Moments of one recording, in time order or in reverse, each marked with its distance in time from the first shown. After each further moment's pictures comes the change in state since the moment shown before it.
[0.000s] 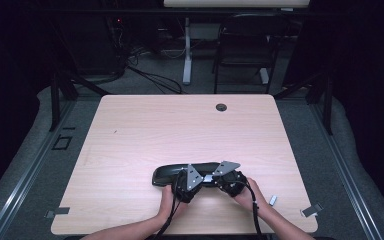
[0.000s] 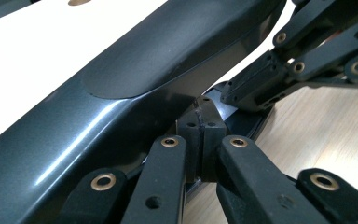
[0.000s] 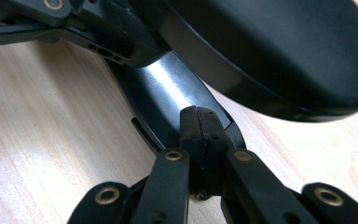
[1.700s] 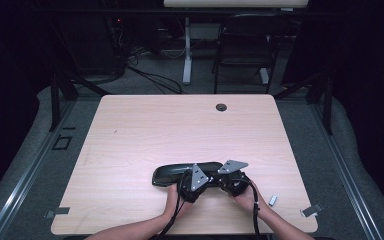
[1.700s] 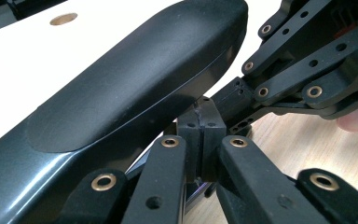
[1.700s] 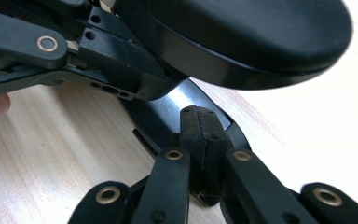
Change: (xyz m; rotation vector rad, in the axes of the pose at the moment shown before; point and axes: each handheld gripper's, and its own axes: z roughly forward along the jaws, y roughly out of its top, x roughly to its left) left arm -0.007 0.007 0.006 -0.040 -0.043 0.017; right arm -0.008 -0.011 0.003 -0.092 0.053 0.131
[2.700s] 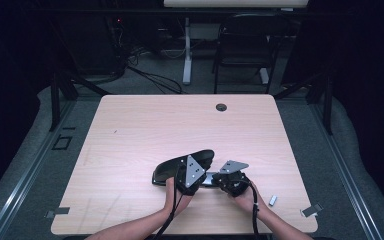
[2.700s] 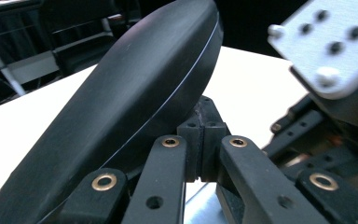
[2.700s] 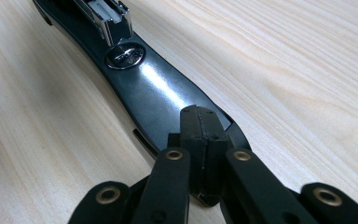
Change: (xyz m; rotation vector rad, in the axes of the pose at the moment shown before) left arm 0.005 0.028 -0.020 -0.162 0.066 -0.020; right arm 0.002 -0.001 0.000 -0.014 -0.006 0.019
